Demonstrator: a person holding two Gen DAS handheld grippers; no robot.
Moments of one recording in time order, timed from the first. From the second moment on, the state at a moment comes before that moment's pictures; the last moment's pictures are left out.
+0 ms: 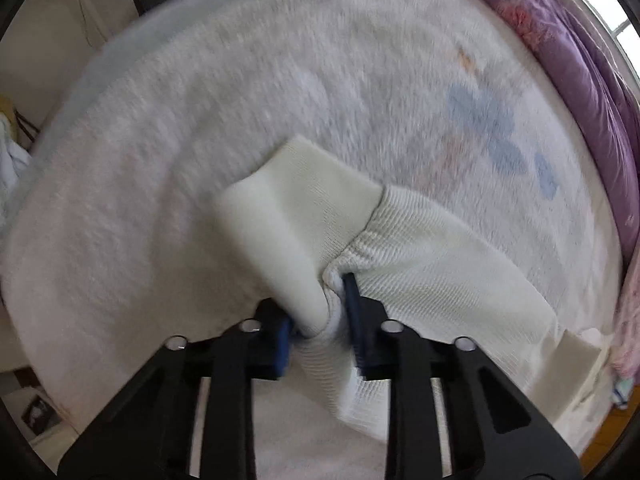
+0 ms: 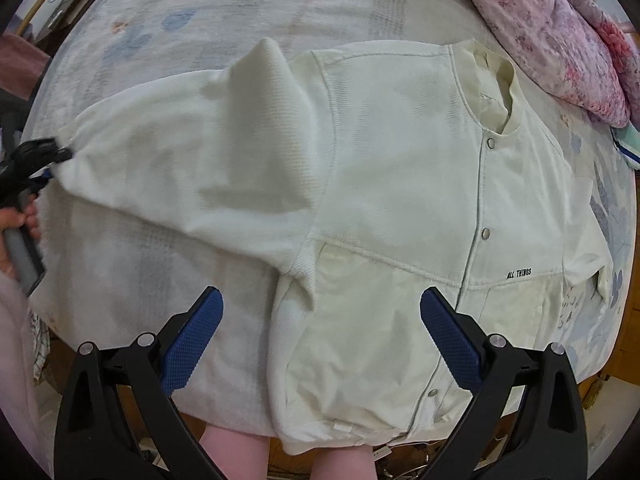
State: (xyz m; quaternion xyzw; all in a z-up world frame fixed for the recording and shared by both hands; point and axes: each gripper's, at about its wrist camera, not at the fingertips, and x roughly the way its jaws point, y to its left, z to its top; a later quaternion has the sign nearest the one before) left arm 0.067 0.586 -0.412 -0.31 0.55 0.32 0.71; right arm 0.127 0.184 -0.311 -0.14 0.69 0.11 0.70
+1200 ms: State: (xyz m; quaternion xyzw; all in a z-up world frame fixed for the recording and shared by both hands) left arm 0.144 0.170 -0.071 0.06 0.33 0.14 0.93; right arm 0.182 0.069 -0.487 0.32 0.75 0.18 0.55
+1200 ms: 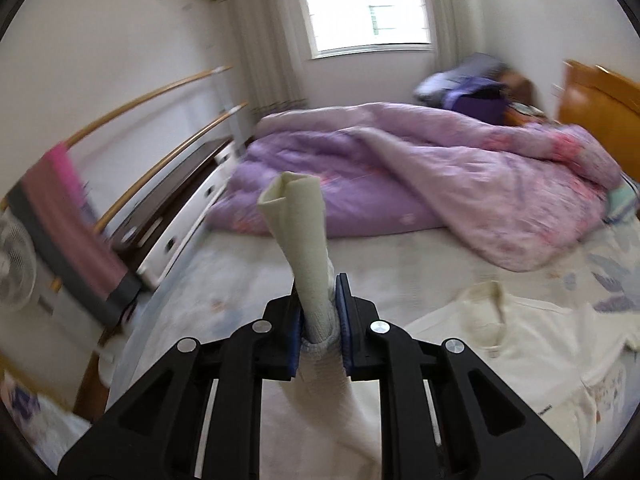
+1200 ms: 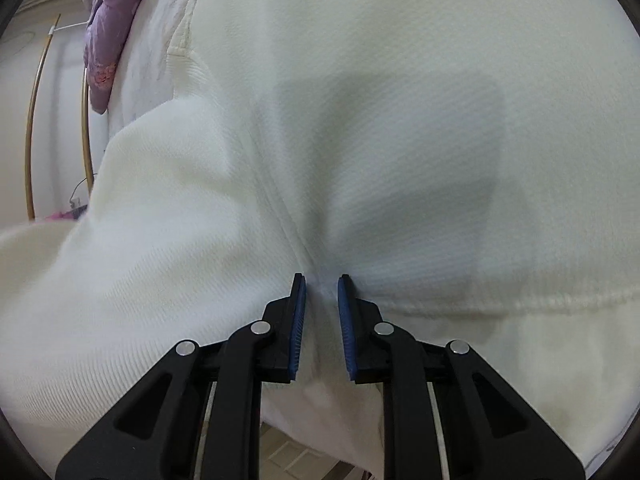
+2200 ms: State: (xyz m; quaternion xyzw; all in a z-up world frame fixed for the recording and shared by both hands) left arm 0.158 -0.116 -0.353 0.10 0.61 -0.08 0.78; right arm 0.087 -0.363 -0.365 0.41 0.62 -0.06 0.66
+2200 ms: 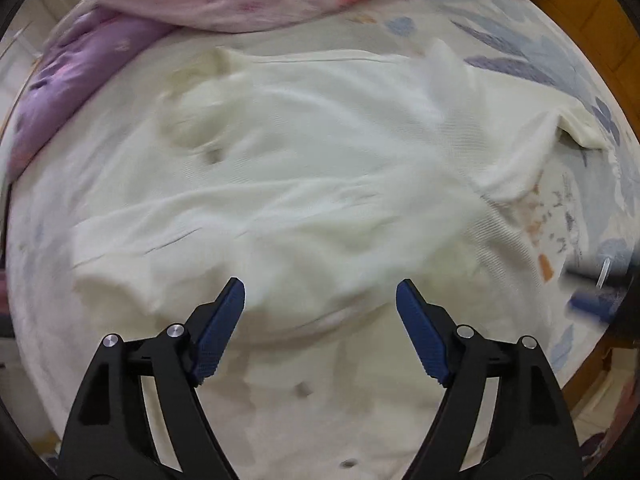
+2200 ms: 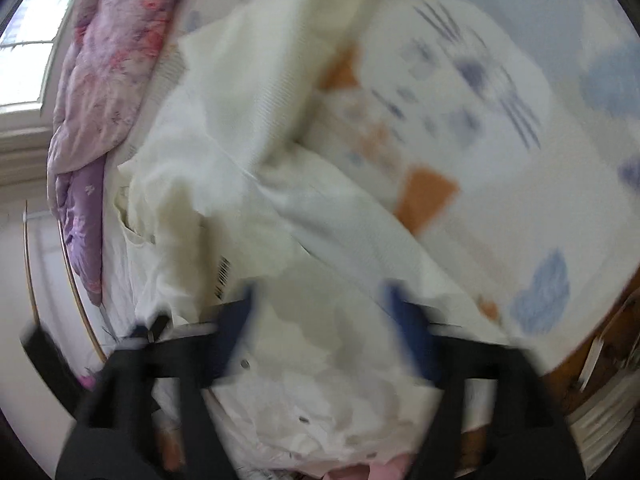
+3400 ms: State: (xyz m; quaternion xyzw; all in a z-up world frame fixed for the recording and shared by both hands) left arm 0.128 0.149 -0.394 -0.08 0.66 0.13 0.74; right arm 0.307 -0.264 -0.404 0.07 0.68 -0.08 0.73
